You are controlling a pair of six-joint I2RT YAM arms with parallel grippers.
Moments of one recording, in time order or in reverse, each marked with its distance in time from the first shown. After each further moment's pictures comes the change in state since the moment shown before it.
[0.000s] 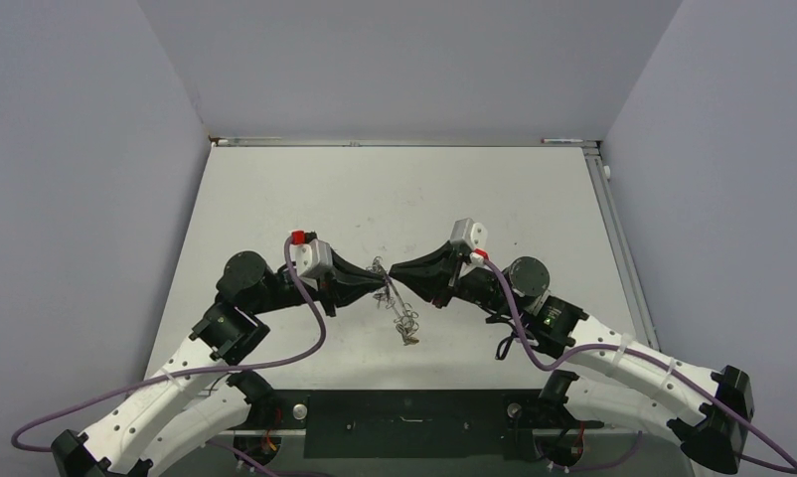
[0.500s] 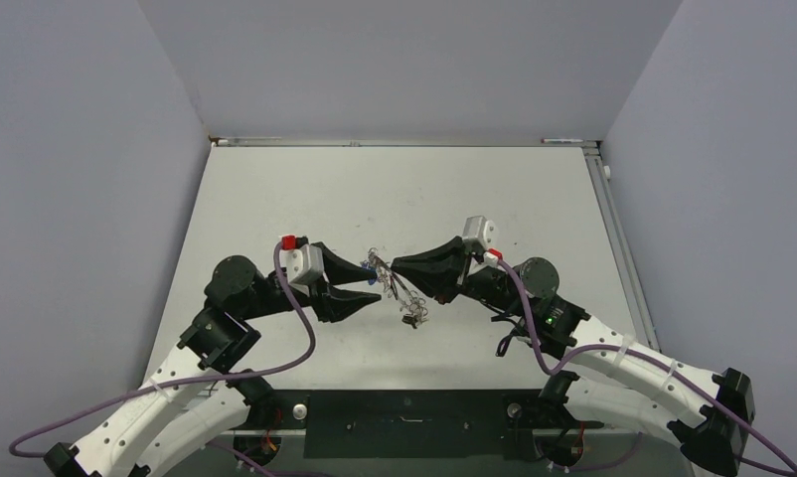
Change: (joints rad) left arm -0.001 -0.048 0.029 -0.087 0.000 0.011; right arm -0.009 -0.008 -0.009 0.108 -0.015 0.024
